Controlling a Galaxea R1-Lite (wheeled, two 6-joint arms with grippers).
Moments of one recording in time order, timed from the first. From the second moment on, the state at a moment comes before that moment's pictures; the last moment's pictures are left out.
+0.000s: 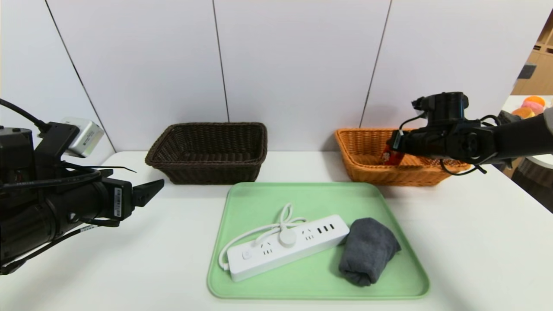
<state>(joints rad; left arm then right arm) -0.25 1.29 -0.60 -0.38 0.12 0.03 0.06 2.11 -1.43 -0.19 -0.06 0.24</state>
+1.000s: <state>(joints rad) -0.25 1.29 -0.61 -0.38 0.12 0.03 0.07 1.83 -1.44 -0.10 -0.07 0.23</state>
